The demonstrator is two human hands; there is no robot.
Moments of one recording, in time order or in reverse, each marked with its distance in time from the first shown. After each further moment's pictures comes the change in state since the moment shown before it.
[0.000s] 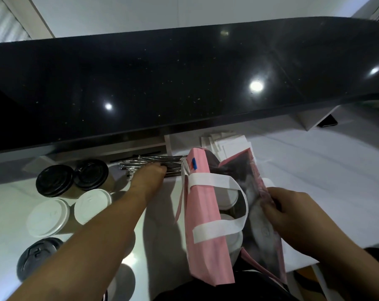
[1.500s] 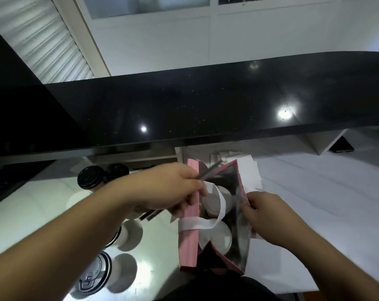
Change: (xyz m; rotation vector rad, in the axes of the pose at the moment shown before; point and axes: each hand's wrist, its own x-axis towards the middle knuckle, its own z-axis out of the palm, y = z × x) left_hand -0.164 0.122 -0.240 -1.073 -0.370 -0.070; right_hand 0.007 -0.001 -0.015 0.000 -0.136 -0.065
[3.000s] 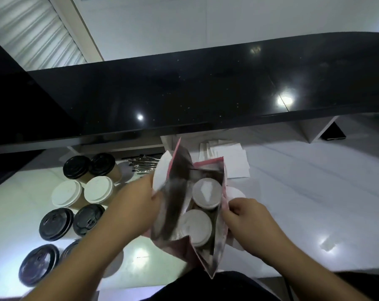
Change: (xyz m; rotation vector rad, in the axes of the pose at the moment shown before) left_hand -0.002 -0.045 0.058 0.492 0.668 -0.087; right_hand -0.026 0.022 0.020 0.347 -0.005 -0.010
